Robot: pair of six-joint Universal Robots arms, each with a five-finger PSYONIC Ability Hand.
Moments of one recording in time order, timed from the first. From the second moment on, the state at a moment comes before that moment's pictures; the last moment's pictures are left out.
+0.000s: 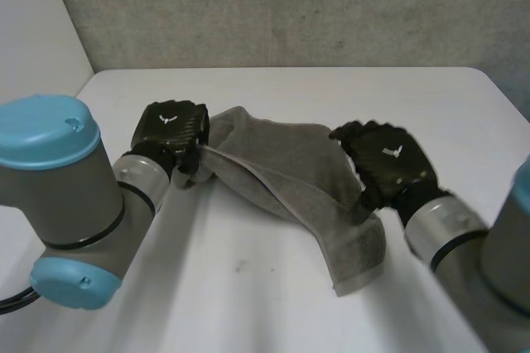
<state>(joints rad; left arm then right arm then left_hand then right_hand) 4.17 -1.90 -1.55 3.32 -1.67 3.25 2.08 -1.44 1.81 -0.21 1.51 3.03 1.21 1.22 1.22 1.22 1.04 0.23 0.25 0.24 0.25 0.05</state>
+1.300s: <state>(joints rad) 4.18 -2.07 -1.48 3.34 -1.67 3.30 2.16 -1.19 1.85 -0.27 1.76 2.77 1.21 1.22 1.22 1.22 1.04 0.23 0.24 0.24 0.25 0.05</state>
